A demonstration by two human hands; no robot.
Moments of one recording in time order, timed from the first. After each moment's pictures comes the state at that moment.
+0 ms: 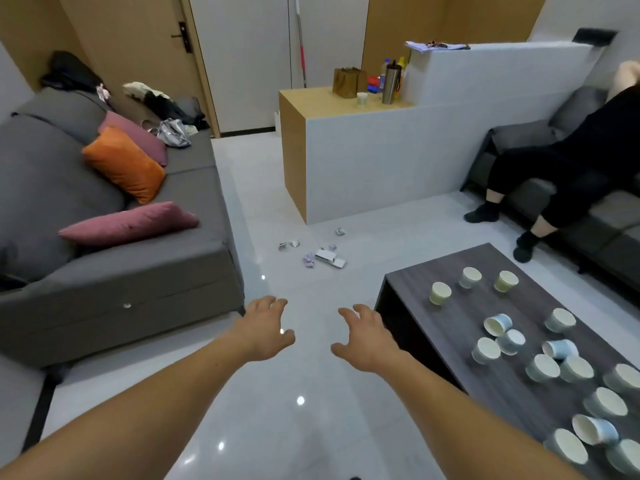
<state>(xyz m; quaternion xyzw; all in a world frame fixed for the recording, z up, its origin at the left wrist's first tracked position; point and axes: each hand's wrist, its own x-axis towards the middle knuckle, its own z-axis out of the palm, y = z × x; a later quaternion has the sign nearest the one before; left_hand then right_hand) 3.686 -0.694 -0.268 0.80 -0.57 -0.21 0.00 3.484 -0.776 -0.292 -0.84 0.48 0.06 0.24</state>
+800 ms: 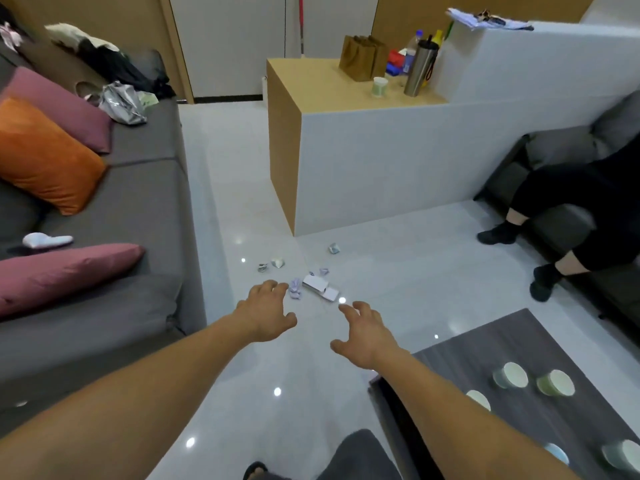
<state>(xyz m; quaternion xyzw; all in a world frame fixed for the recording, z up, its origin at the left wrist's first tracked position) 3.876 -1.118 -0.304 0.78 -0.56 -0.27 0.00 3.667 -1.181 -0.326 -0.82 0.50 0.12 0.26</state>
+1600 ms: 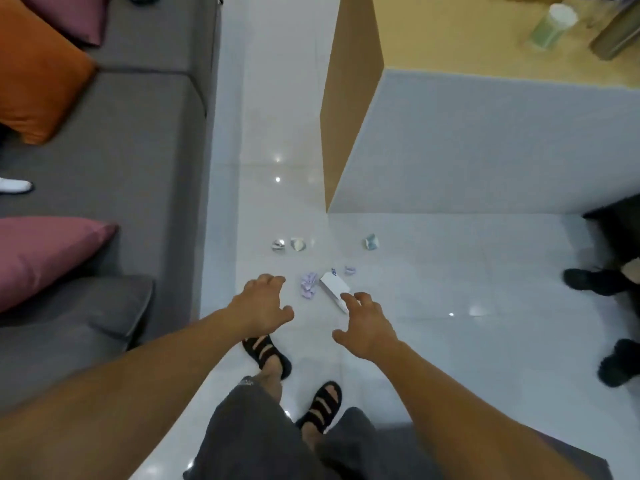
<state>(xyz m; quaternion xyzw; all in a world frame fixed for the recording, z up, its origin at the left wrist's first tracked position) 4.050 -1.416 -0.425 0.81 -0.40 -0.43 0.01 3.860 -1.534 -0.452 -0.83 0.40 0.27 0.28</state>
